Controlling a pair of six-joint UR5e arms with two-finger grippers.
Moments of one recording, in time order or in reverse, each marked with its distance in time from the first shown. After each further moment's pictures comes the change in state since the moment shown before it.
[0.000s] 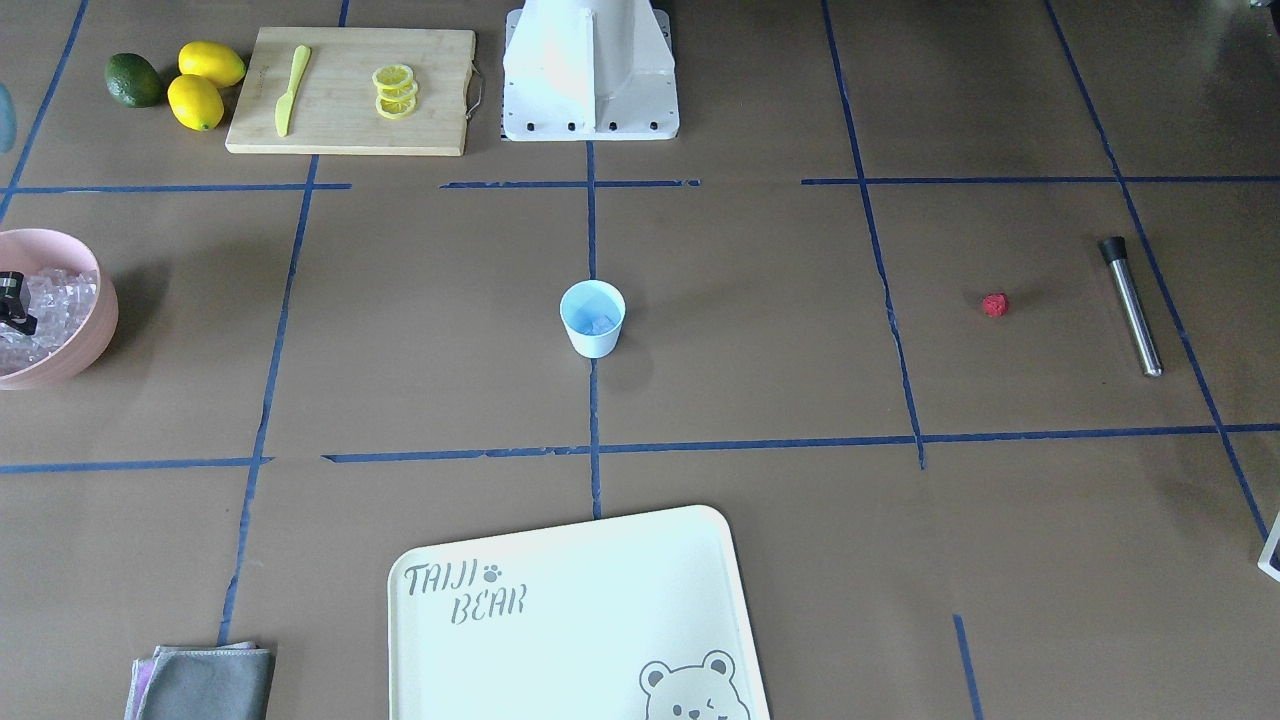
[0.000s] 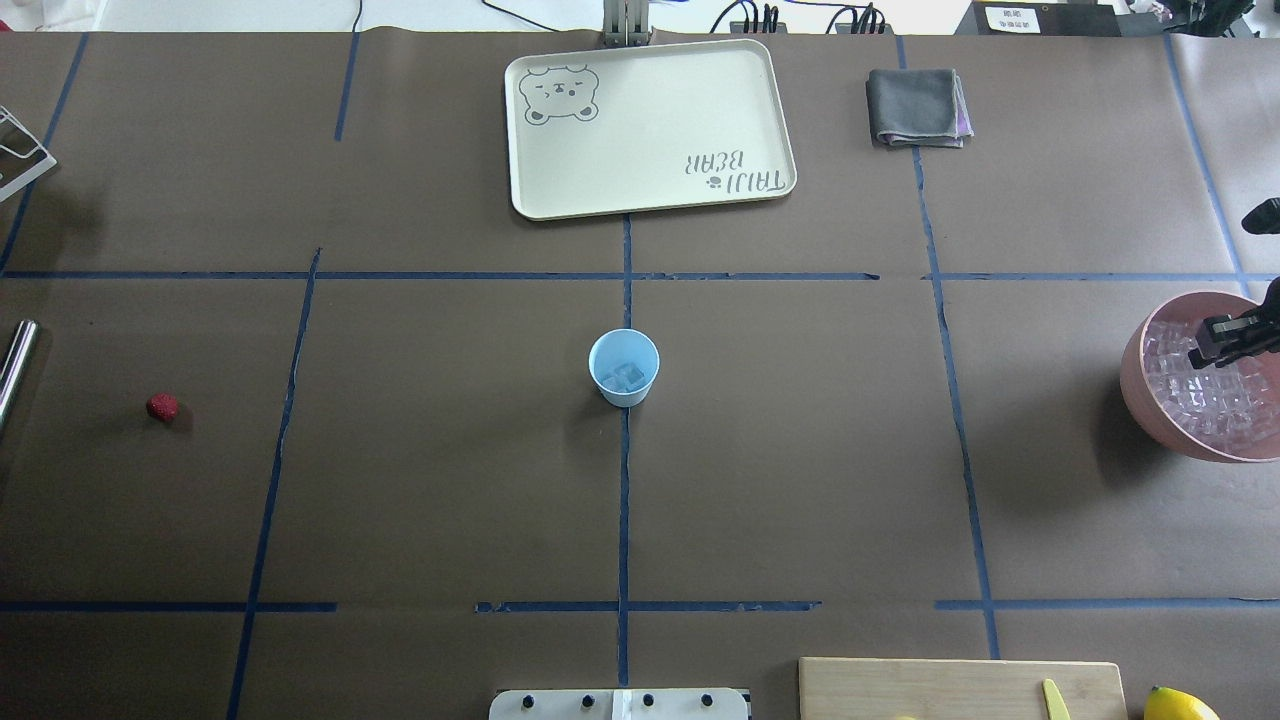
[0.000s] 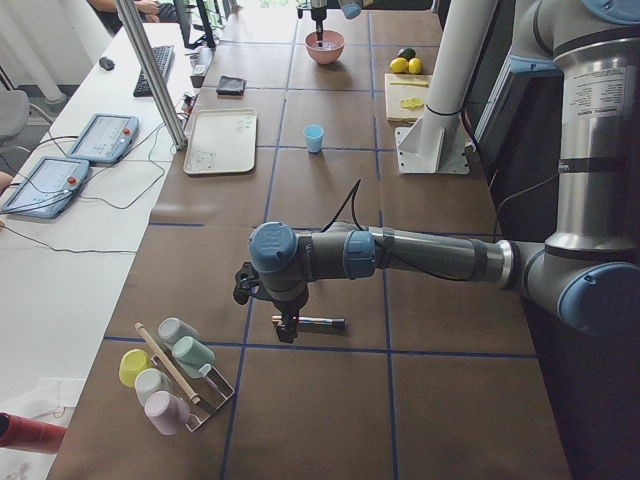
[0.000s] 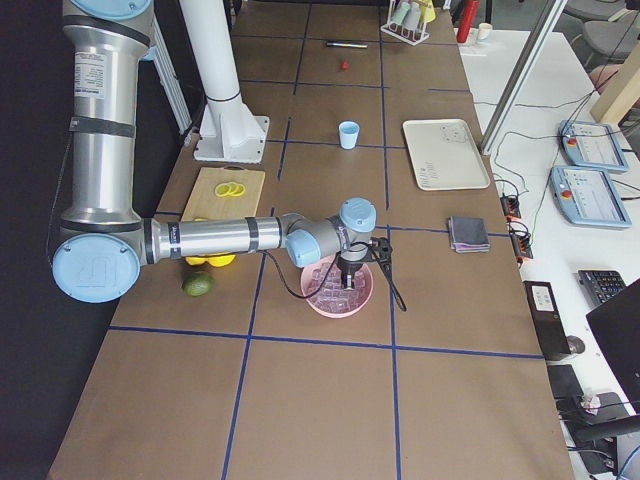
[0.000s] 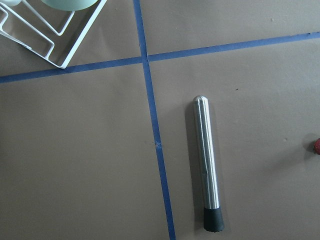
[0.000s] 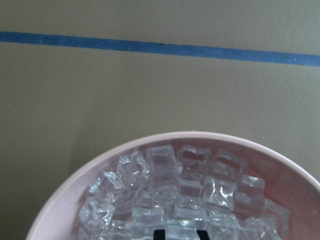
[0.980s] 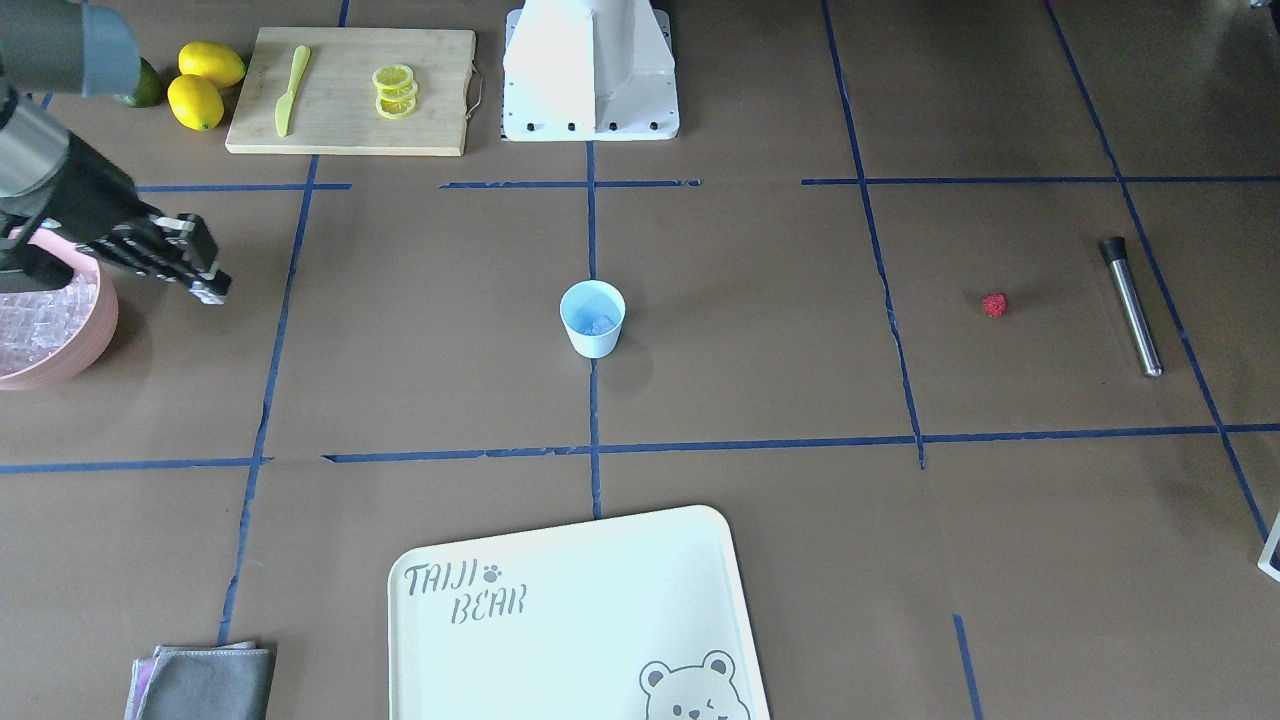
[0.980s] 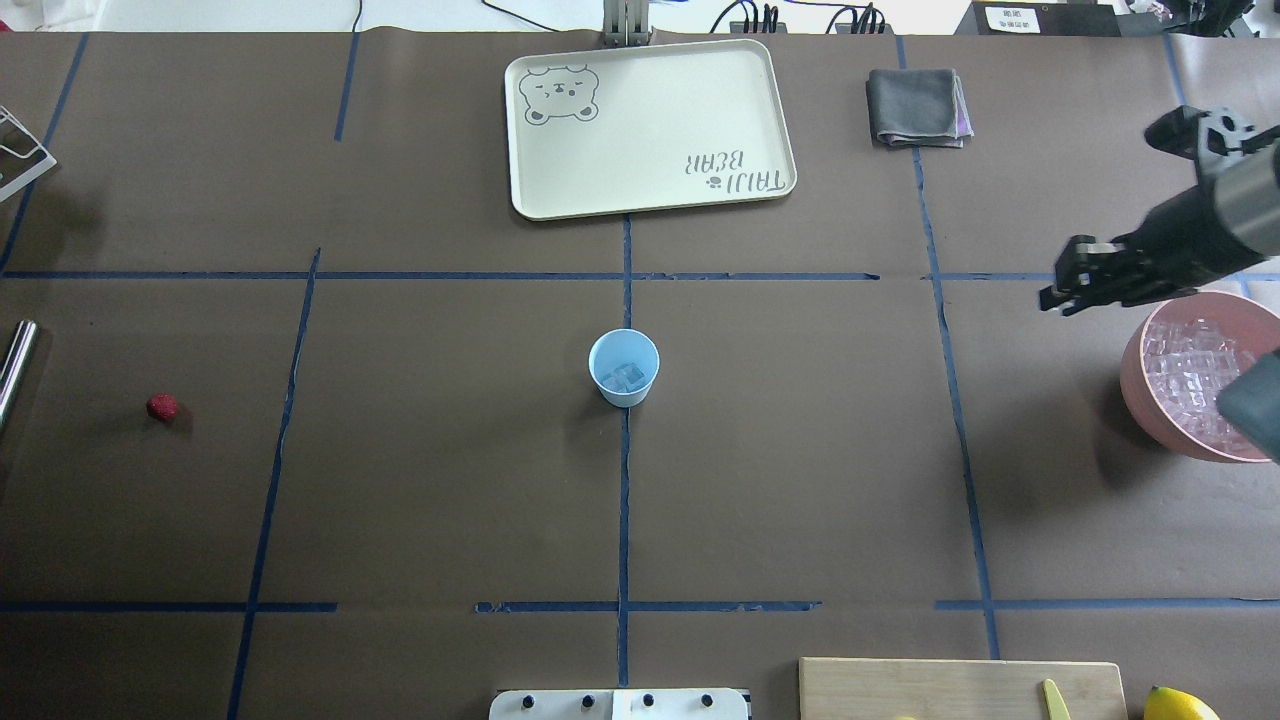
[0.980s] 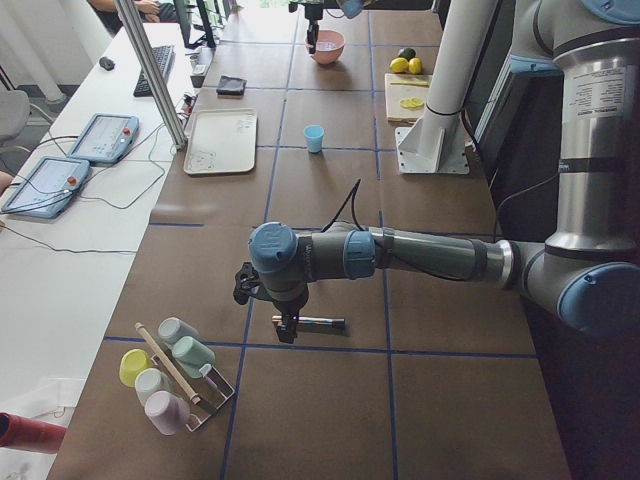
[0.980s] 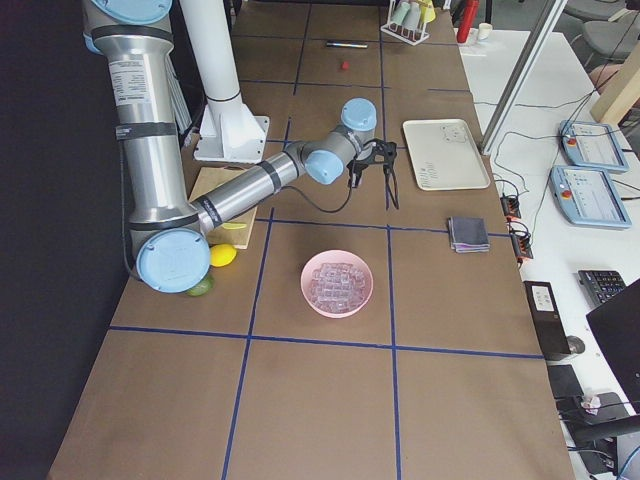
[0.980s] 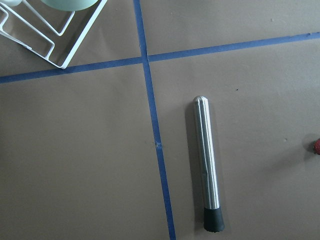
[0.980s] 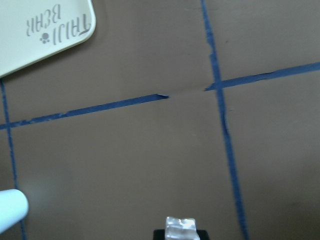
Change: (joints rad) left arm 0.000 0.000 0.000 0.000 0.000 0.000; right arm -0.214 0.273 0.261 -0.011 0.024 0.750
